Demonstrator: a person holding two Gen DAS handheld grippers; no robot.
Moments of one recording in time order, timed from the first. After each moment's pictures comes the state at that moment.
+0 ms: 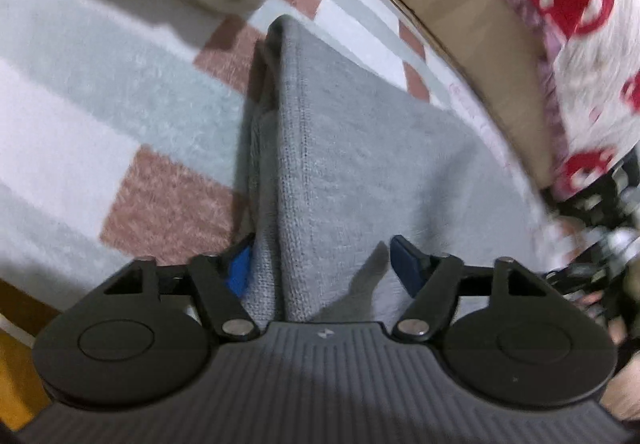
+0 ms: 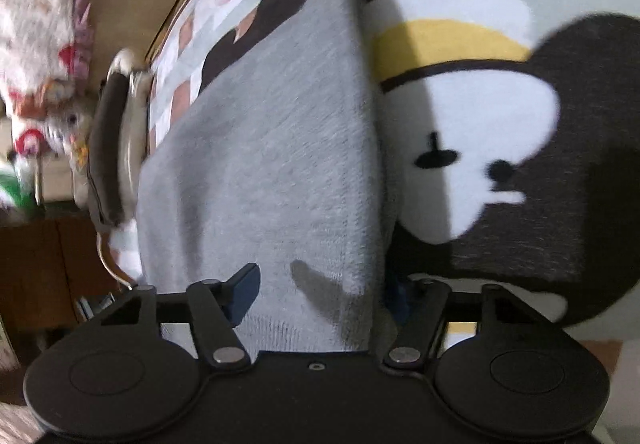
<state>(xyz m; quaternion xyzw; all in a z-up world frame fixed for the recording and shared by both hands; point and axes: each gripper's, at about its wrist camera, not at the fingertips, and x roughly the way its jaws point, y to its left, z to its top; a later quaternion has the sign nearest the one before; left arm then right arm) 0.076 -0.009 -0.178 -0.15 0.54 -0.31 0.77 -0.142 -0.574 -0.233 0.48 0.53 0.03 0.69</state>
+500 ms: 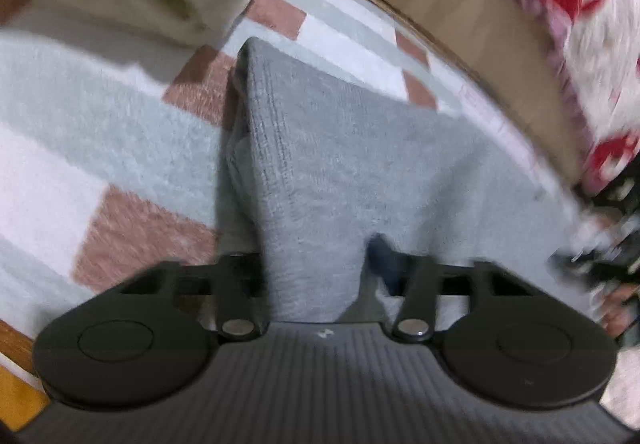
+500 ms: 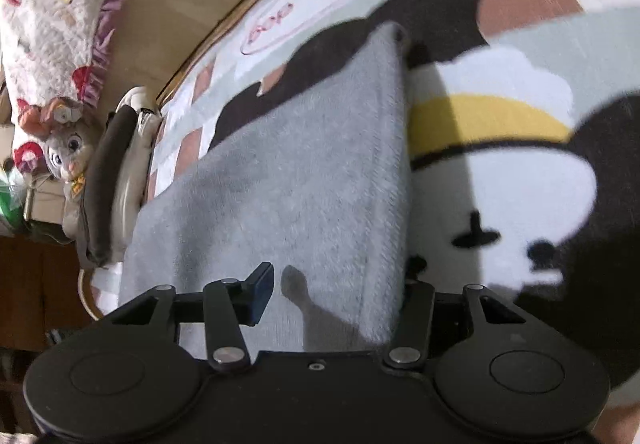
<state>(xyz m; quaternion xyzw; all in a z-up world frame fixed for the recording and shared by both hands) 0.066 -0.044 -0.172 -0.09 0.49 -0.30 0.81 -0.122 -0.555 -0.224 0.43 0.45 -0.02 0.78</state>
